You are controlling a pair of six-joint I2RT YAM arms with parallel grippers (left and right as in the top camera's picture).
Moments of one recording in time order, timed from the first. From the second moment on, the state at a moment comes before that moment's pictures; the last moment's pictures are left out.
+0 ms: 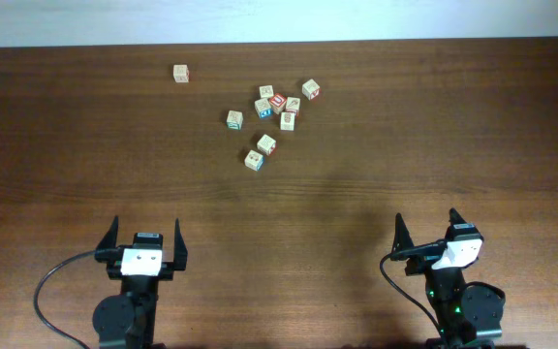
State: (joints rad) left arm 0.08 0.01 0.01 -0.07 0.05 0.25; right arm 0.04 0.01 0.01 -0.07 -0.05 0.06
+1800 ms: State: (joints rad) left arm 0.07 0.86 0.80 -0.42 0.08 0.24; right arm 0.04 0.66 0.61 -0.14 -0.27 0.06
